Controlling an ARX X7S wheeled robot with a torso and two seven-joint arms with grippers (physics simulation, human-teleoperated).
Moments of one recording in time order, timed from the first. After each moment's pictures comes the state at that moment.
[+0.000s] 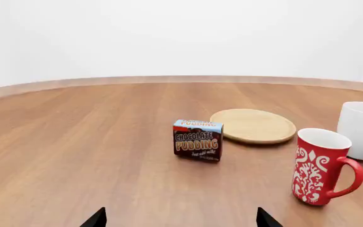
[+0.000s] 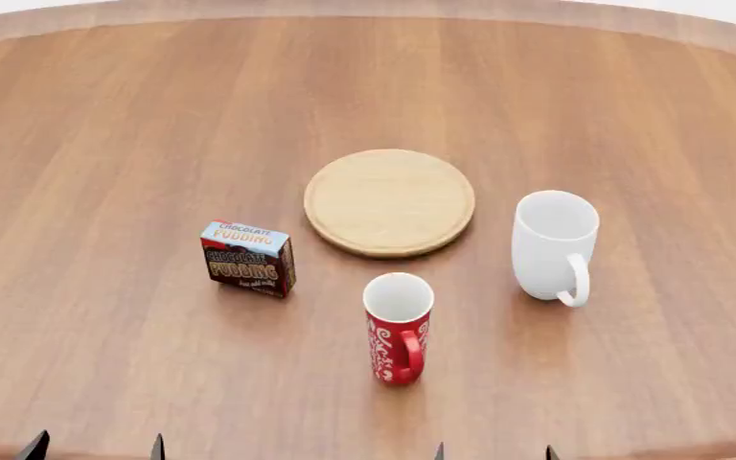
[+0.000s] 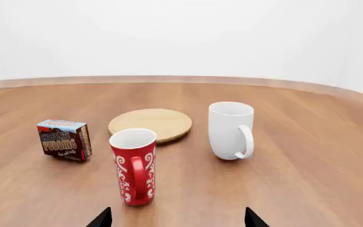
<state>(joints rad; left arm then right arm) 0.00 0.00 0.00 0.00 0.00 0.00 0.00 0.00 0.00 0.00 0.00 0.00 0.00 0.00</state>
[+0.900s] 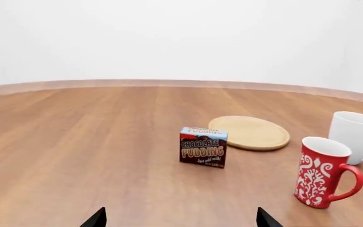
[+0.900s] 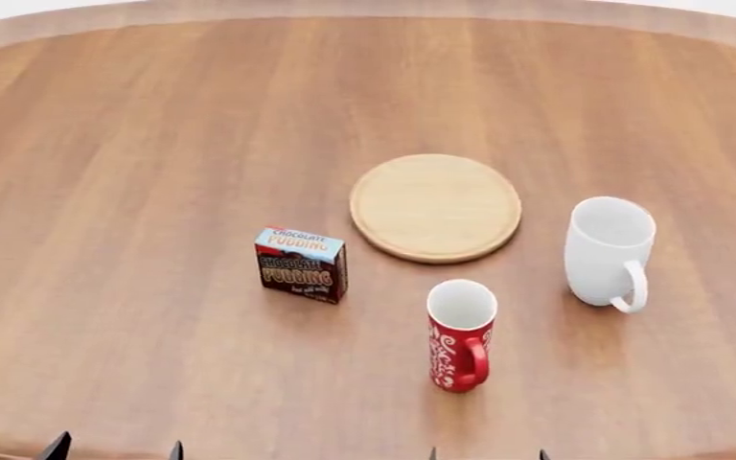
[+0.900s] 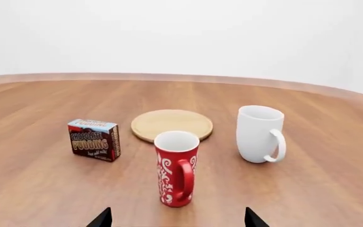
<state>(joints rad) 0.02 -0.08 0.11 0.03 -0.12 0.02 -0.03 -0.01 0.07 -0.12 -0.02 0.05 0.01 0.12</state>
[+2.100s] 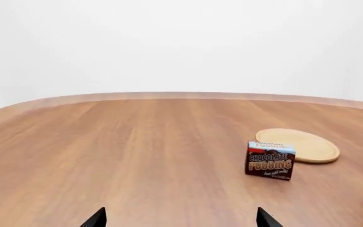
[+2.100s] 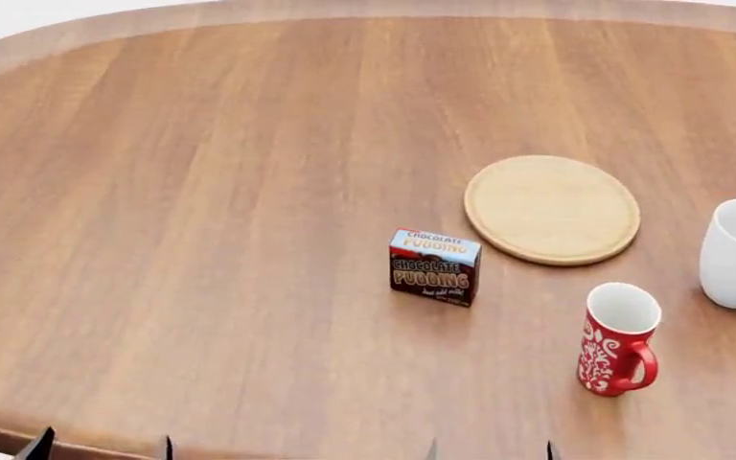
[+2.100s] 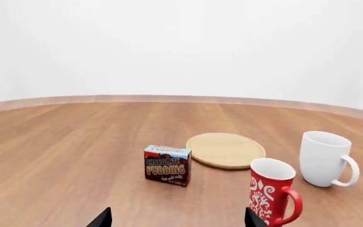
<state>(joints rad) 0.07 -0.15 0.17 0.18 -0.16 -0.02 -0.13 -0.06 0.14 -0.18 -0.17 0.09 0.02 0.21</state>
